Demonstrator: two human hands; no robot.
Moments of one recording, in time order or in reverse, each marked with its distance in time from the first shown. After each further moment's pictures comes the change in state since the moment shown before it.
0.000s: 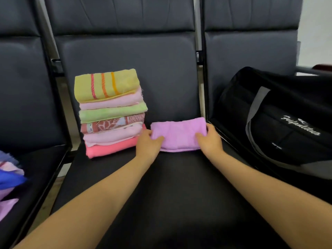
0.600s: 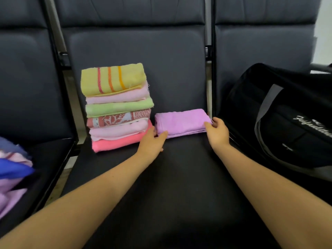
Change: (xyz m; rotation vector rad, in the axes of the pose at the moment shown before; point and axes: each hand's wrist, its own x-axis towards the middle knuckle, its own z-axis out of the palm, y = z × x) left_hand -0.007 0.002 -0.015 -0.105 -0.163 -0.090; right_hand 0.032 0.007 0.005 0.091 0.058 0.005
